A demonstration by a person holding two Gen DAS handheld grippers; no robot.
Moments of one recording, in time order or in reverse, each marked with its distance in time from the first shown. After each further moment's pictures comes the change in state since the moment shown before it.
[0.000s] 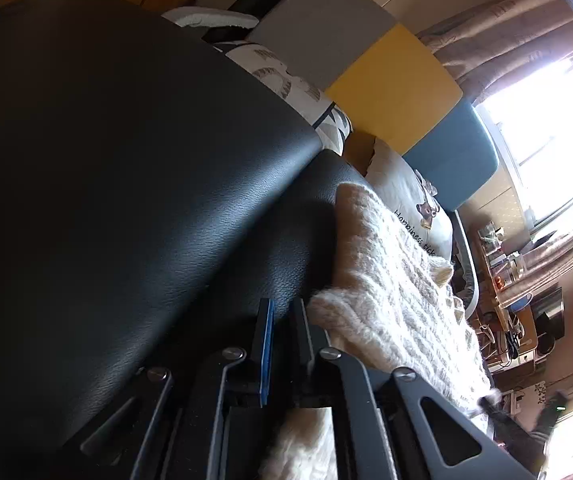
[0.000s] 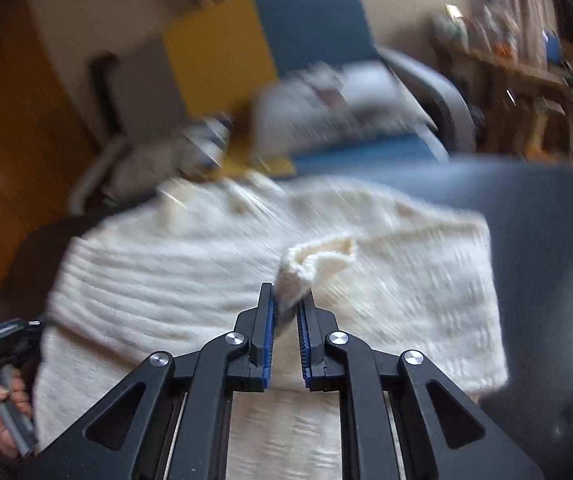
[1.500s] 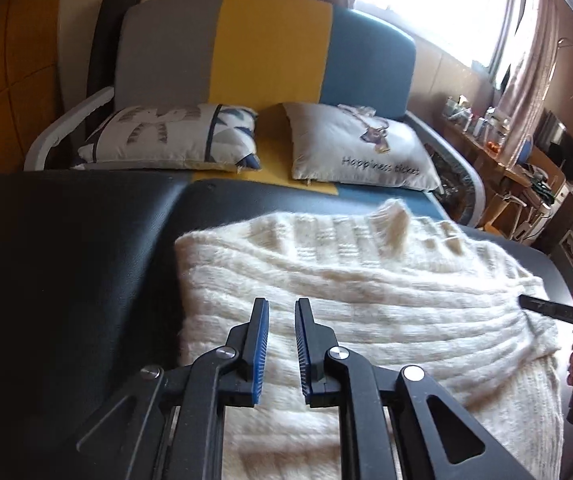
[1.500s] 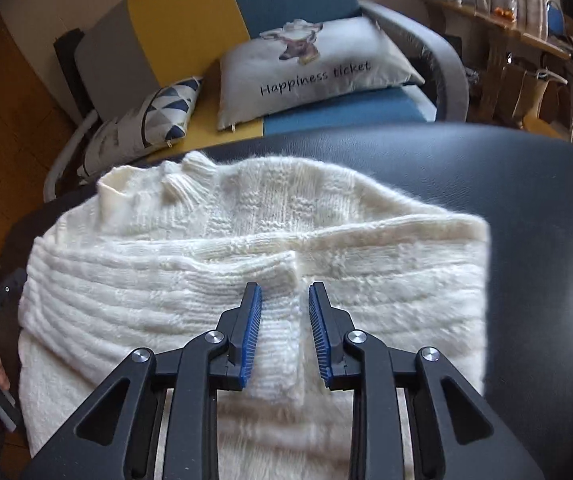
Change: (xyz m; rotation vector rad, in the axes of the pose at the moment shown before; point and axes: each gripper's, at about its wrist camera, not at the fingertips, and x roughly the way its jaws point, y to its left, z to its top) left arm 0.056 -0.136 0.003 0.614 0.038 0.080; right arm 0.032 -0.026 0.034 0.004 0.080 0.029
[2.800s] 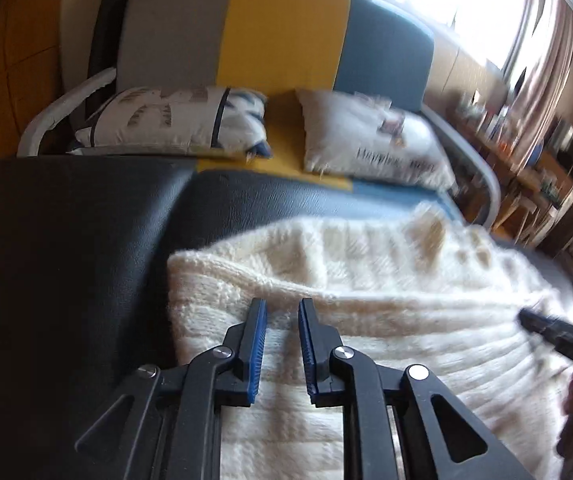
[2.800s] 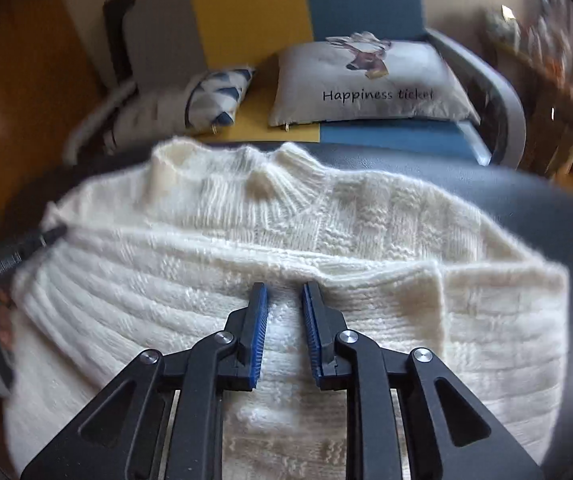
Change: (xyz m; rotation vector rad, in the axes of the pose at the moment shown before) left arm 0.029 0.006 0.018 -0.023 0.021 -0.032; right arm 0.026 0.069 -0.002 -0.158 -0.024 0.031
